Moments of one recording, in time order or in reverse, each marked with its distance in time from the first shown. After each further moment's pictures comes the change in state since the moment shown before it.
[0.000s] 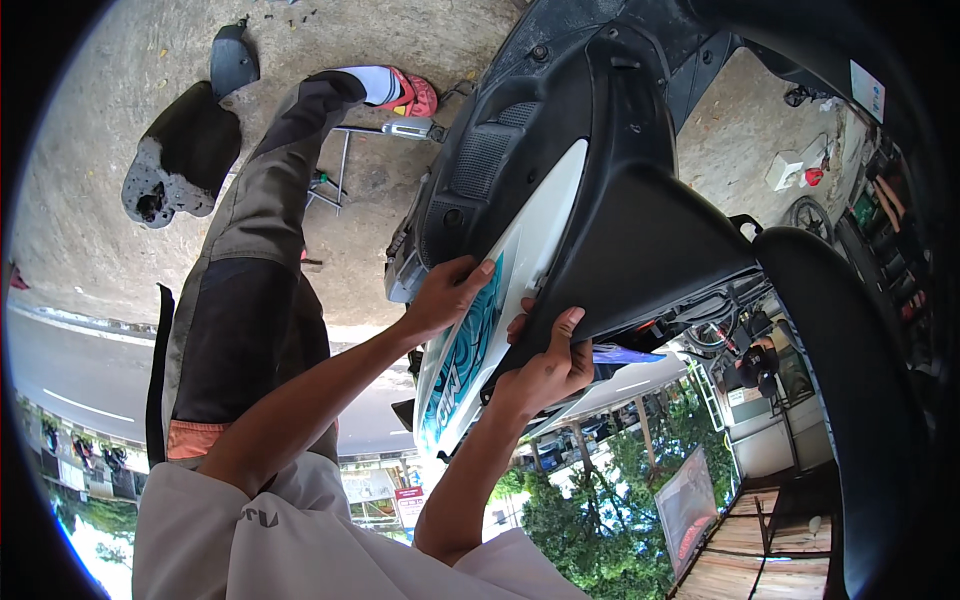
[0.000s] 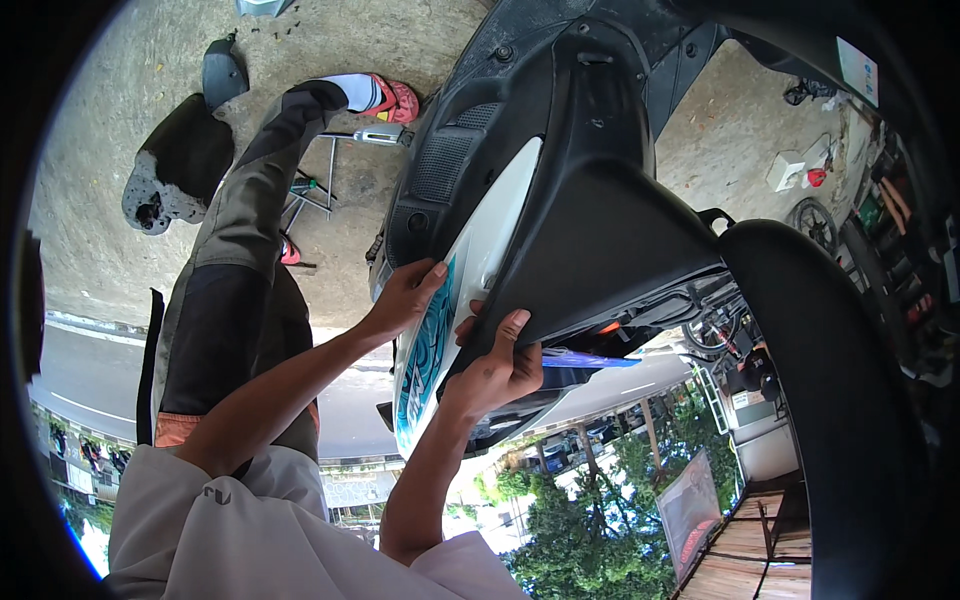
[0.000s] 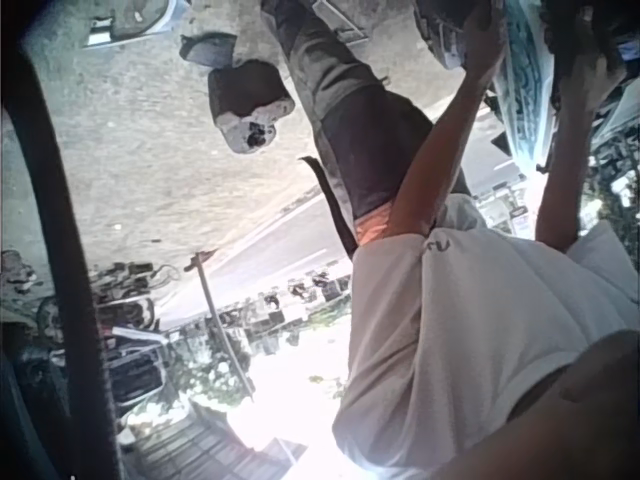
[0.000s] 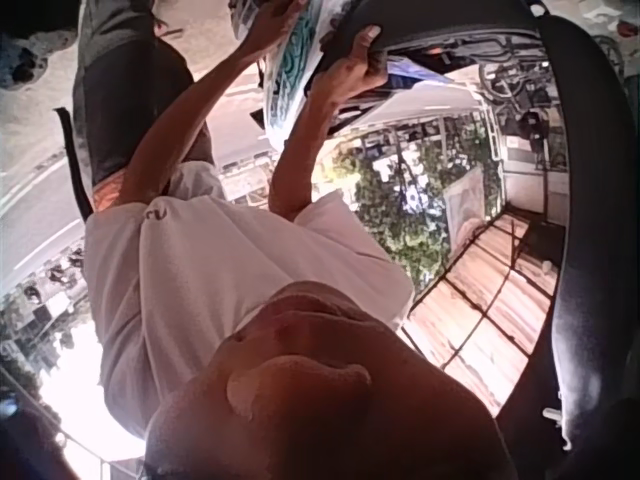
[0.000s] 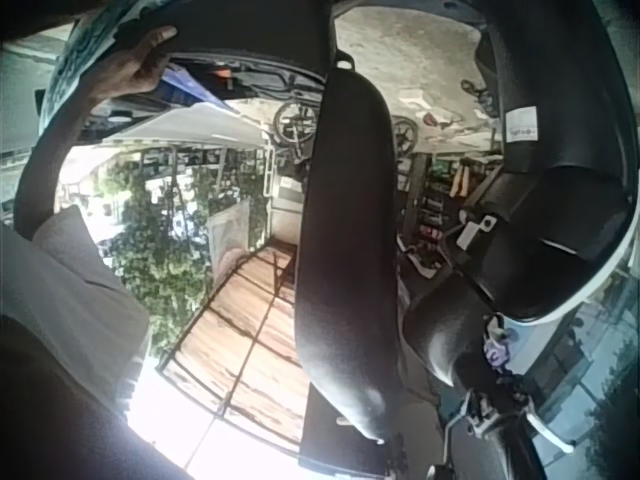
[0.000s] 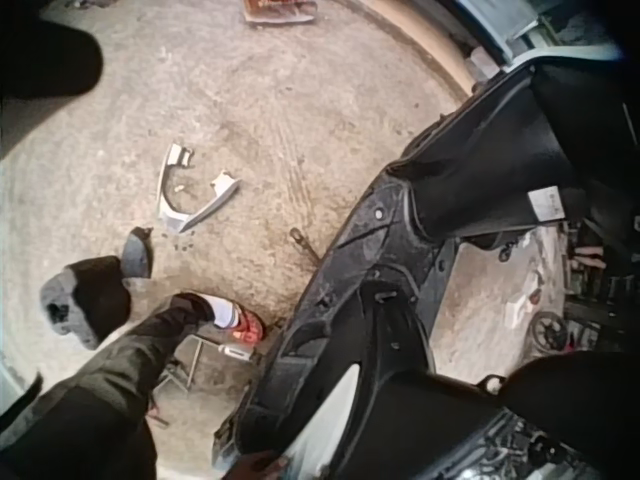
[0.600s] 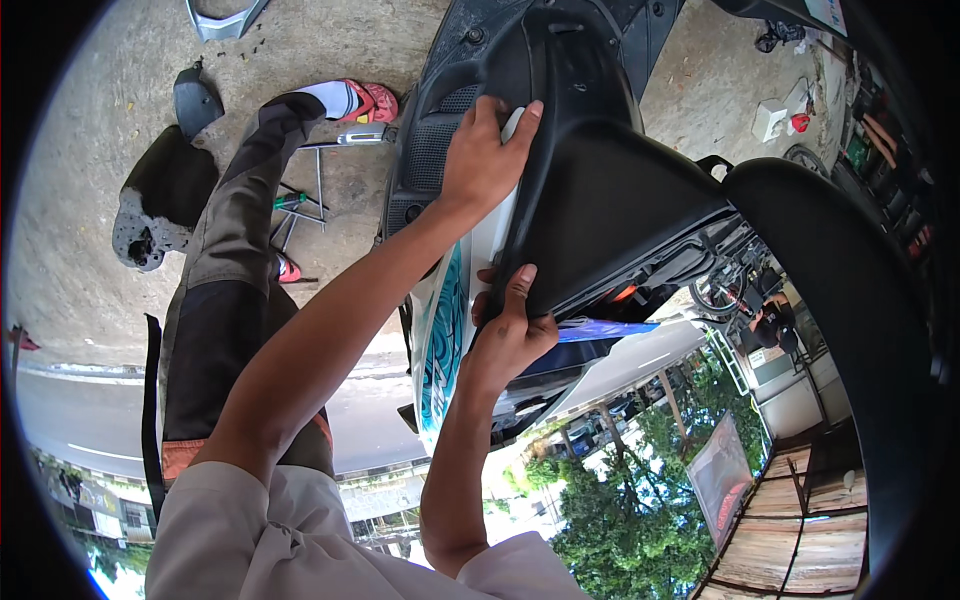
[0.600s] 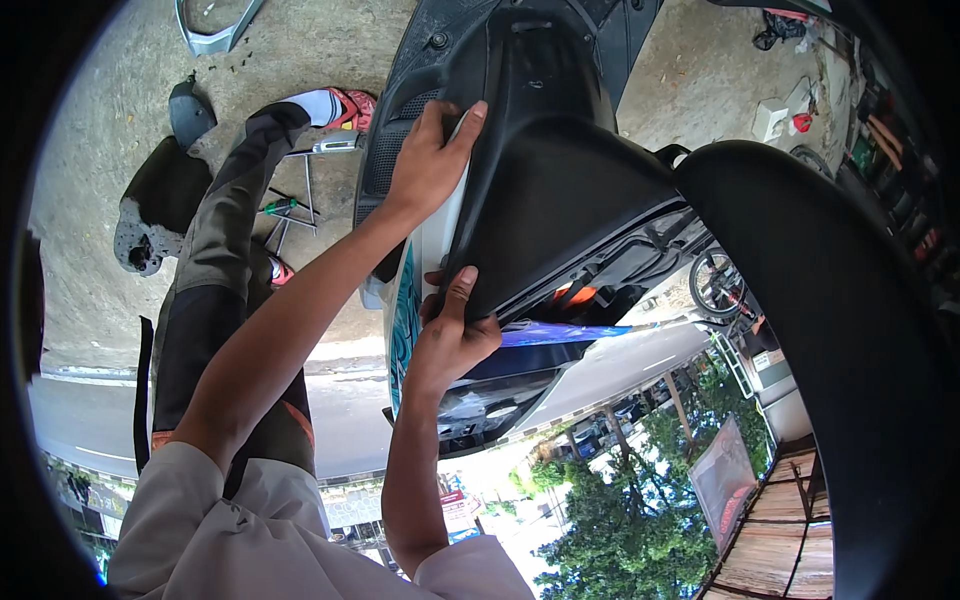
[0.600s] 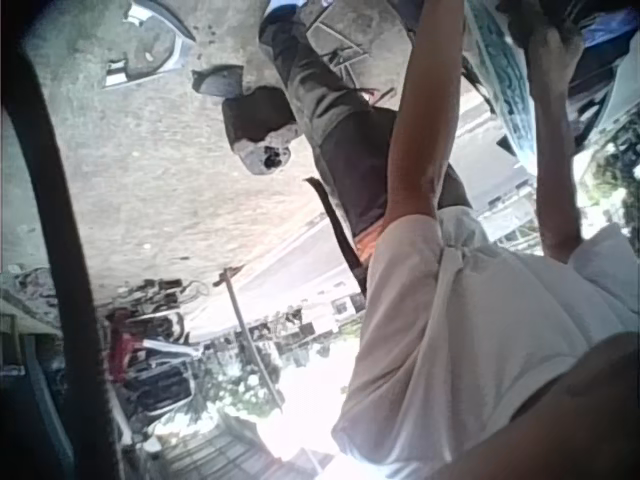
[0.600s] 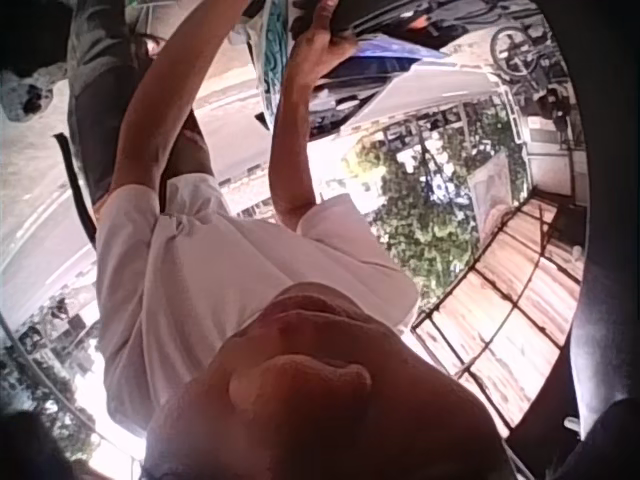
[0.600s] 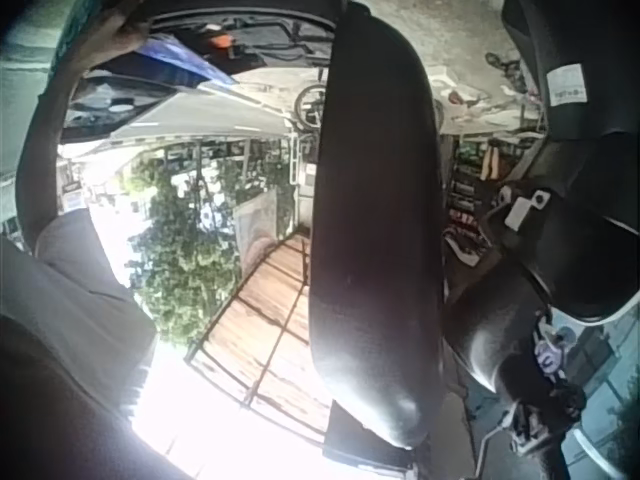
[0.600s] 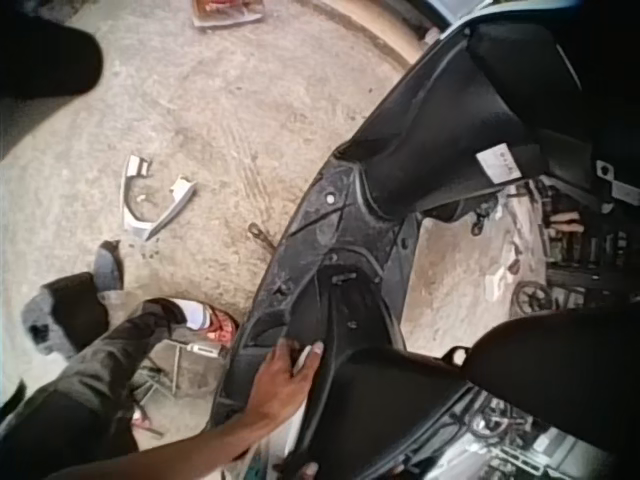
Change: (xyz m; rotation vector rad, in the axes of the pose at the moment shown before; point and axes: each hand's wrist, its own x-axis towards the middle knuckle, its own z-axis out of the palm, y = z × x) left_hand 0.110 0.118 0.053 0.545 0.438 0.571; right_hand 0.001 0.002 0.014 0.022 0.011 0.097
